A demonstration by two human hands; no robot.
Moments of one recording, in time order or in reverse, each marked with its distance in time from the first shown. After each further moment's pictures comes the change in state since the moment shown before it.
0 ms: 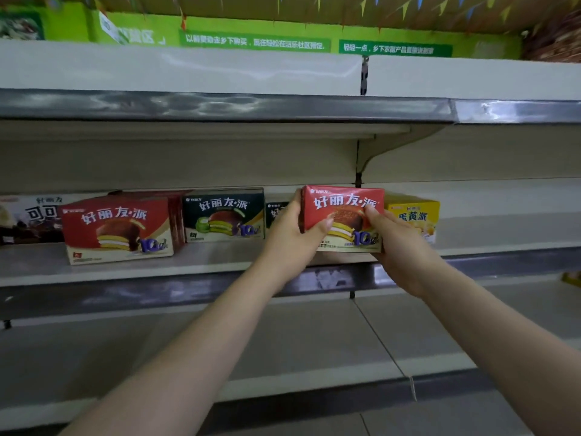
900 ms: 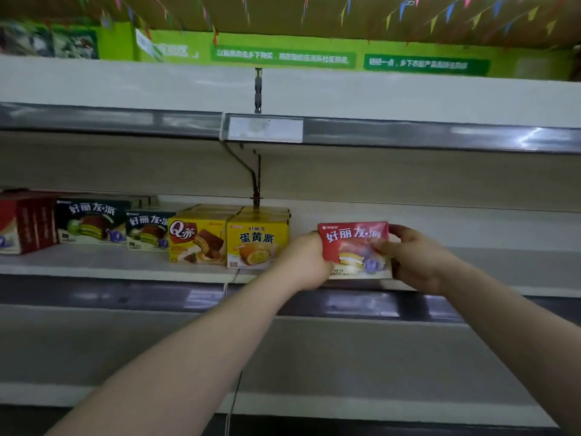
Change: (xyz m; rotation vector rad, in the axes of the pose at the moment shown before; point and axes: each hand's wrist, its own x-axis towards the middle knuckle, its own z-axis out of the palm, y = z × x) left_hand 0.082 0.076 0.315 0.710 -0.124 -0.154; right_hand 0.107 -0.025 -0.339 -0.122 -0.192 0.188
